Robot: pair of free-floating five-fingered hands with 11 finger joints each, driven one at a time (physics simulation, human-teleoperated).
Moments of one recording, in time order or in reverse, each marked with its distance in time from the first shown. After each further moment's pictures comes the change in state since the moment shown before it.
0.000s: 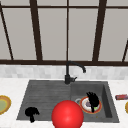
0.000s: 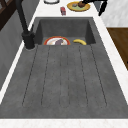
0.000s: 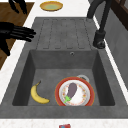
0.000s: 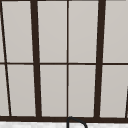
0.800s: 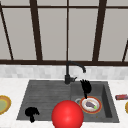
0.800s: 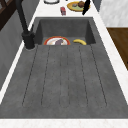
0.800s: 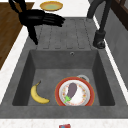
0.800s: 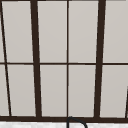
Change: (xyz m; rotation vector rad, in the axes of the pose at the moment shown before) left hand 0.000 0.000 0.000 0.001 0.001 -0.001; right hand 0.036 -0.023 -0.125 -0.073 0.001 0.010
